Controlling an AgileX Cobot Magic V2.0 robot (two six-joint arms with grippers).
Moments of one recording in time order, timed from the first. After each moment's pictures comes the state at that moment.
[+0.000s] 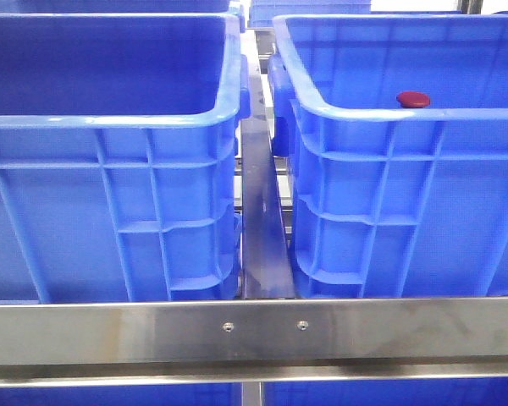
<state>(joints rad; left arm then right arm) 0.08 -0.01 0.00 0.01 0.17 0.01 -0.11 0.07 -0.21 1.29 0.31 -1.39</state>
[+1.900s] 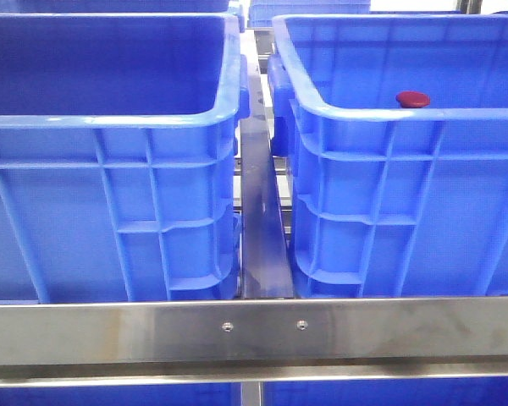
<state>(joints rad) 0.07 -0.01 0.00 0.01 0.19 0.02 -0.04 0.04 -0.03 -0.16 -0.23 0.17</state>
